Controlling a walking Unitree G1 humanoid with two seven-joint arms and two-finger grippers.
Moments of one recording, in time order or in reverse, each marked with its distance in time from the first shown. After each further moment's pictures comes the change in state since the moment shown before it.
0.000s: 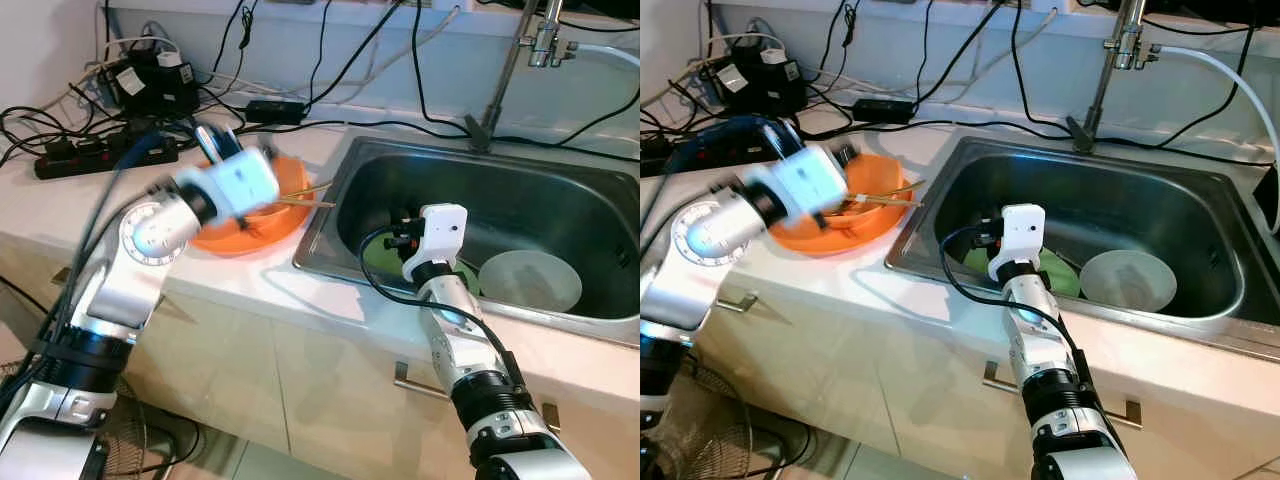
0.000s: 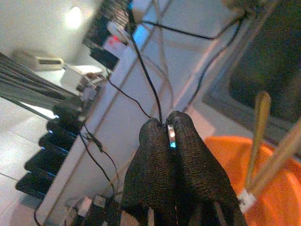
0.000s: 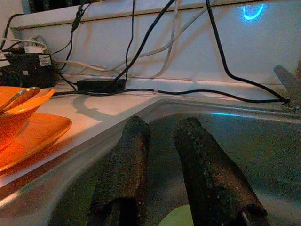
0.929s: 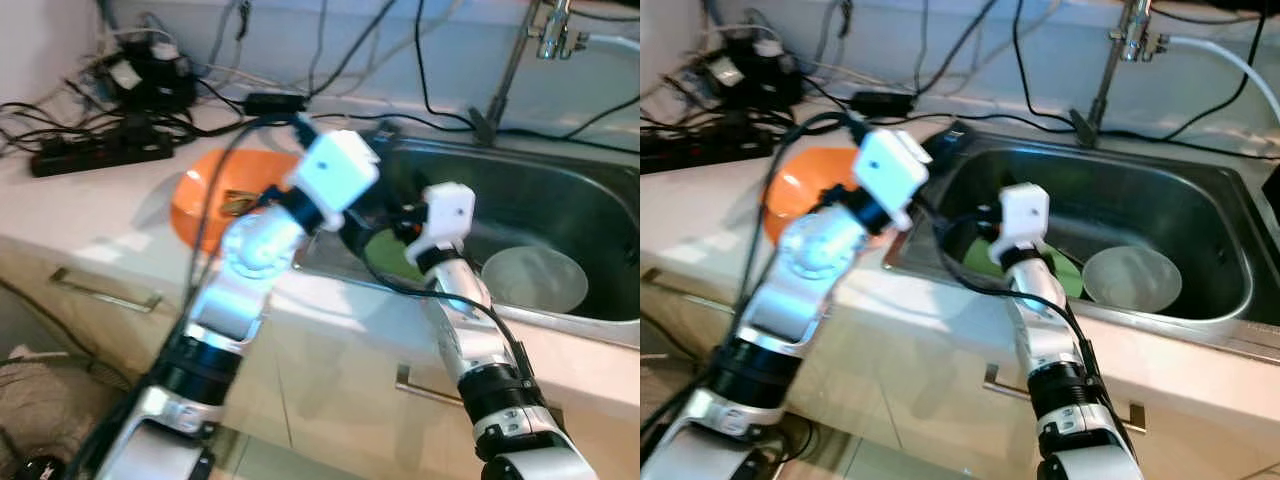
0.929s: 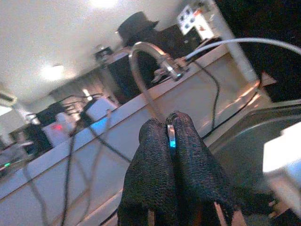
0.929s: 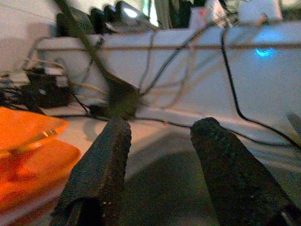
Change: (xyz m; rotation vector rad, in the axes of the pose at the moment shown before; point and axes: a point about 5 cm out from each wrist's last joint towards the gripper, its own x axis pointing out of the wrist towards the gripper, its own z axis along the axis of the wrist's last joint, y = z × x) left arm 0.042 -0.055 0.095 -0.471 -0.455 -0.017; right arm 0.008 0.007 0.036 -0.074 -0.158 0.107
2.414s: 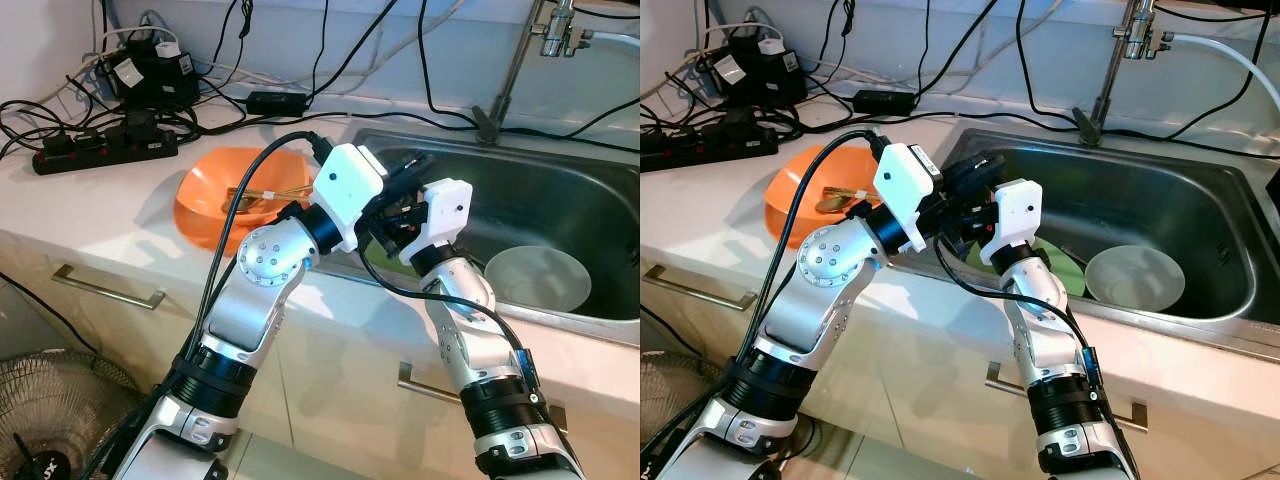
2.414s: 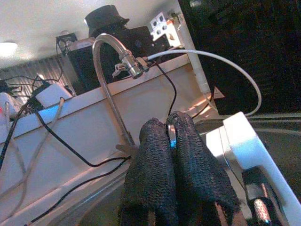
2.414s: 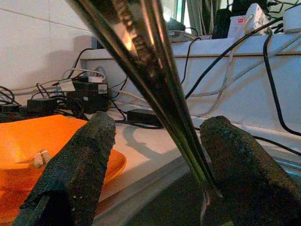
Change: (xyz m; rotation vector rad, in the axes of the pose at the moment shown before) left arm -0.002 -0.020 -0.007 -0.247 -0.001 -0.123; right arm -0.006 0.014 0.013 0.101 -0.008 0.124
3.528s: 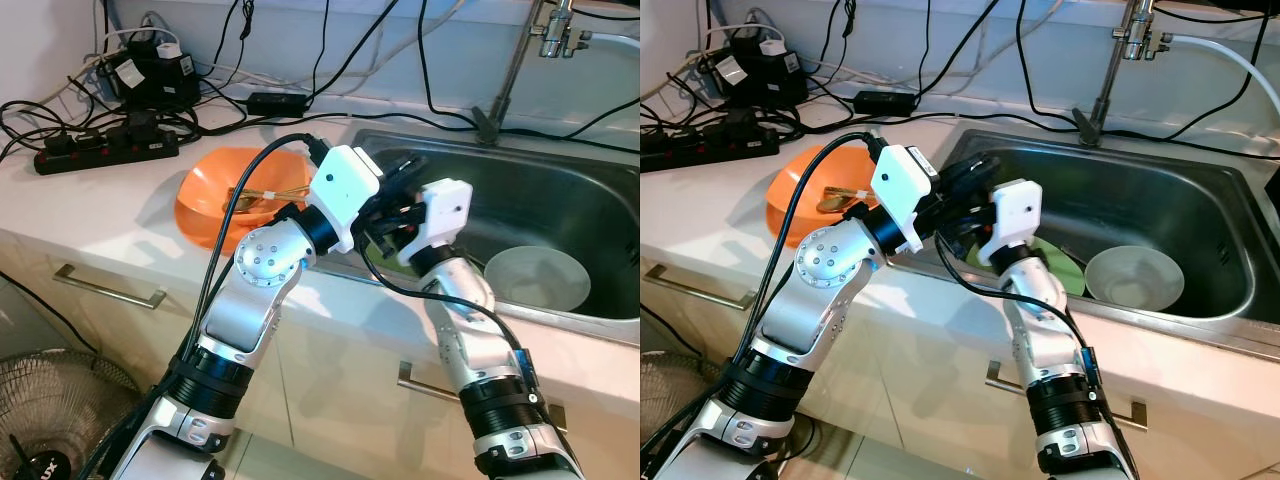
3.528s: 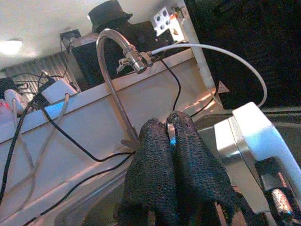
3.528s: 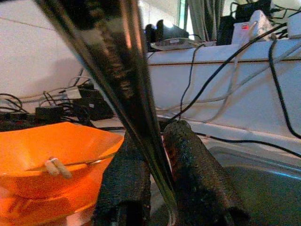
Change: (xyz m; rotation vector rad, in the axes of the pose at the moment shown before) left arm -0.003 0.003 -0.003 0.026 0.025 0.024; right arm 0.000 0.002 0.000 0.002 0.000 0.020
